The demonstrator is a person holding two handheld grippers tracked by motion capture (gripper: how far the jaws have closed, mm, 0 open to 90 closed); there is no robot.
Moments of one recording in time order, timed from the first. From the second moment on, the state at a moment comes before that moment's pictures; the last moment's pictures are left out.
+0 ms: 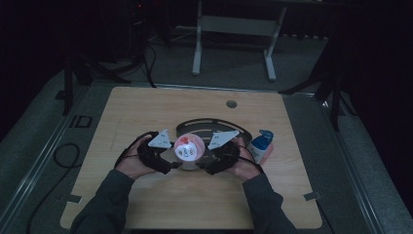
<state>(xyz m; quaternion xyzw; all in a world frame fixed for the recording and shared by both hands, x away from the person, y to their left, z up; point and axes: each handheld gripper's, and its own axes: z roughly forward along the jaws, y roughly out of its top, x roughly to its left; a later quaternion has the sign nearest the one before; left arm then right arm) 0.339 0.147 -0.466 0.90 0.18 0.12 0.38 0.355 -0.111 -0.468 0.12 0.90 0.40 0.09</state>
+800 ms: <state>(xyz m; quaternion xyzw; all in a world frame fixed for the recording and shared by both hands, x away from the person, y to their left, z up) 0.378 0.144 -0.463 0.90 0.20 0.12 0.37 0.383 -0.105 -0.466 0.17 0.90 0.39 0.11</state>
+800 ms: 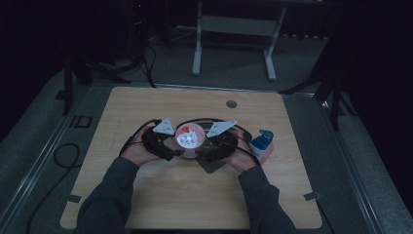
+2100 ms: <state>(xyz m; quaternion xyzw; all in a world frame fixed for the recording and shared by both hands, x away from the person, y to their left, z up) 0.427 0.134 -0.472 0.90 0.23 0.13 0.35 0.426 -0.094 -0.475 0.22 0.89 0.37 0.14</state>
